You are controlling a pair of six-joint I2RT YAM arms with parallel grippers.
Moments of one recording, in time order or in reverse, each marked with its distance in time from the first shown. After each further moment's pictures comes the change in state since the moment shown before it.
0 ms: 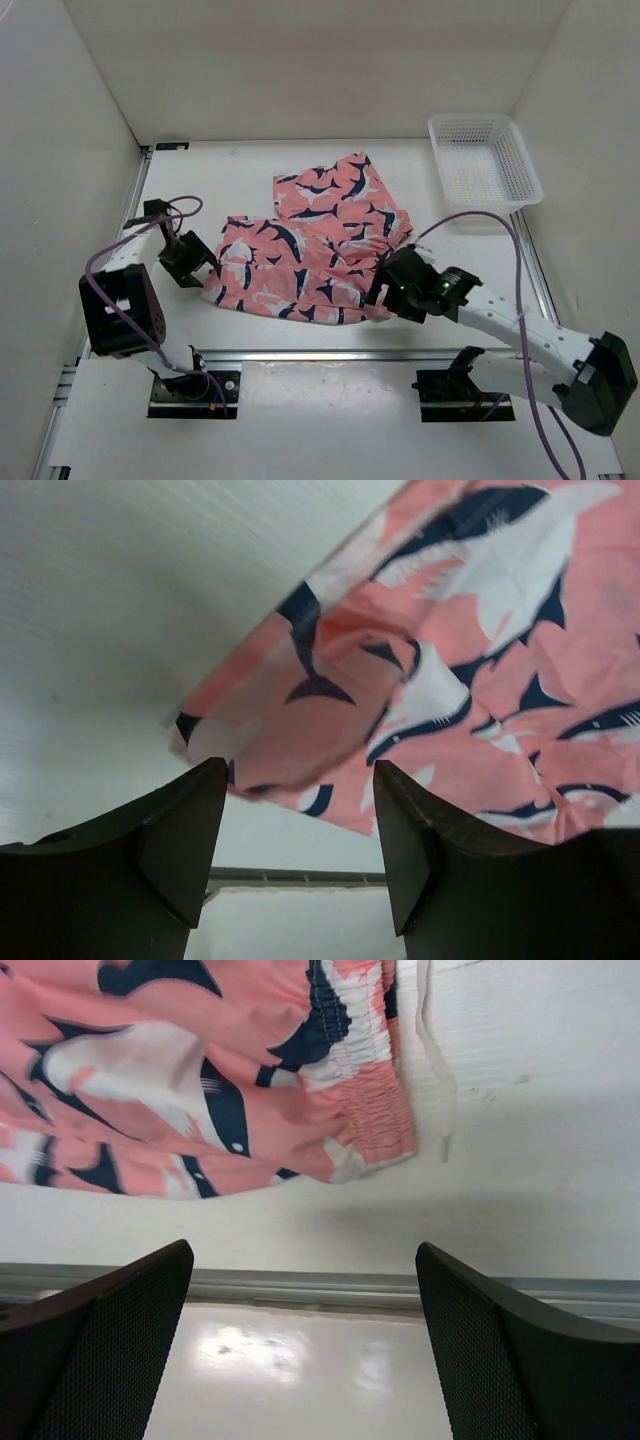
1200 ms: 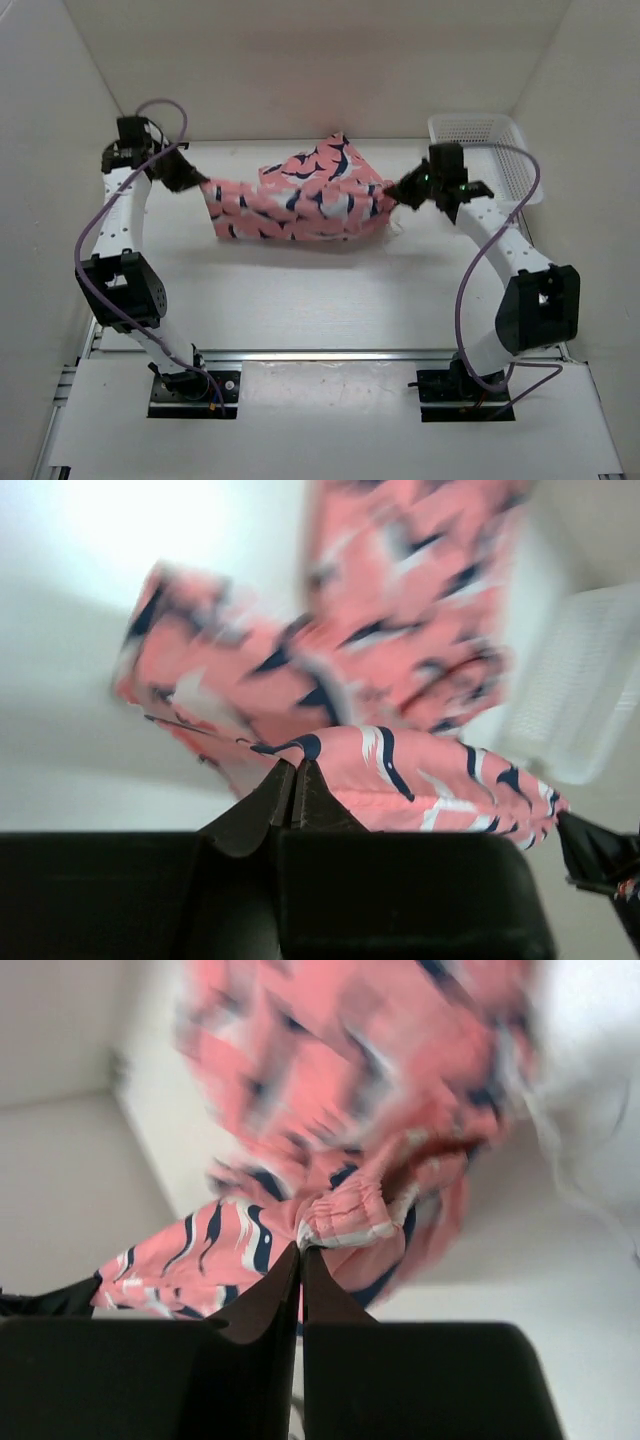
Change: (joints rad) left arm -0.037 0.179 0.593 -0.013 0.134 -0.039; right arm -0.604 0.418 0.381 0.399 -0.399 0.052
